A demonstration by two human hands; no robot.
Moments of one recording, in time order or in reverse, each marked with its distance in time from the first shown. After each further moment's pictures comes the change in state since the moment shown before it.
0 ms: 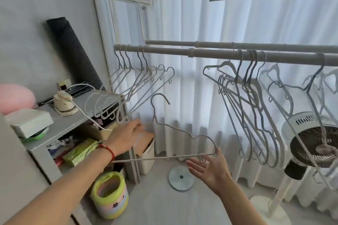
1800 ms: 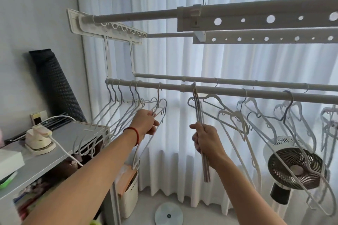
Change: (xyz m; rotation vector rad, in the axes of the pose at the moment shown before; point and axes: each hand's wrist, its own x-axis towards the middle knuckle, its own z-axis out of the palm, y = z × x) left_hand 0.119 0.084 -0.049 -0.916 0.083 -0.168; right_hand -0.048 -0.100 0.139 -0.728 0.083 -0.793
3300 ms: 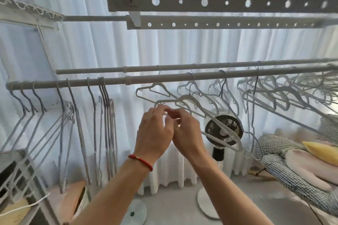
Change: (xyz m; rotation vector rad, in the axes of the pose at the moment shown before) left_hand -0.093 0.023 0.110 0.328 -0.205 0.729; right_hand -0.045 -0.023 -0.023 -0.546 0.448 -0.276
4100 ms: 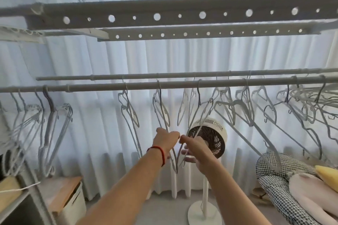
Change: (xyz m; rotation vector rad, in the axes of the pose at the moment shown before) left_hand 0.018 0.177 0.229 -0.350 -0.225 -0.873; right_hand 0.064 0.211 -0.215 0.439 -0.359 0.673
